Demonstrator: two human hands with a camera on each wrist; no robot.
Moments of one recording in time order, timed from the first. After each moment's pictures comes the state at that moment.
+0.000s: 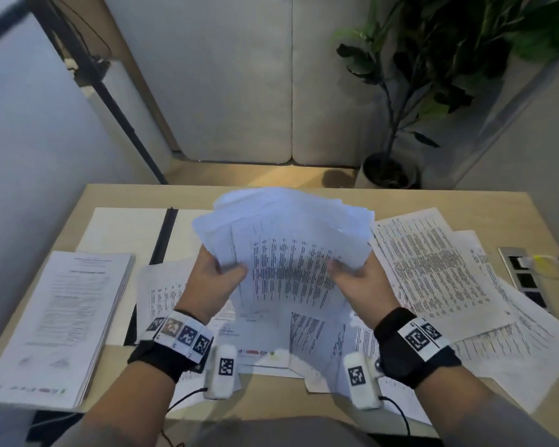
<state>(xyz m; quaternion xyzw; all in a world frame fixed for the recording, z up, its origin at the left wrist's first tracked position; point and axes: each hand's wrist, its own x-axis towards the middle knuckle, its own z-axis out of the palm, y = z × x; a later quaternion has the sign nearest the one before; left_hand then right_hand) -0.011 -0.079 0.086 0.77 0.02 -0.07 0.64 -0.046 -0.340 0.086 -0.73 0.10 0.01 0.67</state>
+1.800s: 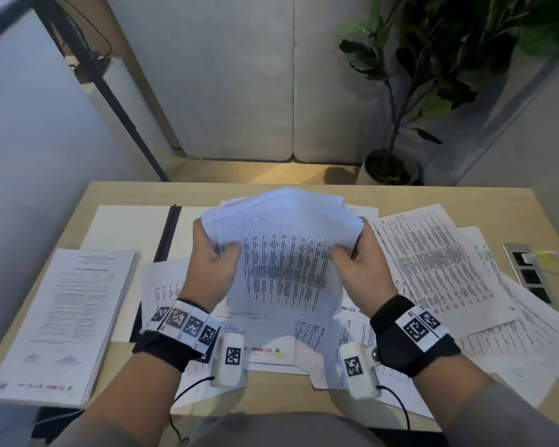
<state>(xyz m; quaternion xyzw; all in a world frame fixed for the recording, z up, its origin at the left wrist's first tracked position) 0.002 -0.076 0.094 0.78 -0.01 0.02 0.63 -0.032 -0.324 0.094 -0.74 0.04 -0.06 0.67</state>
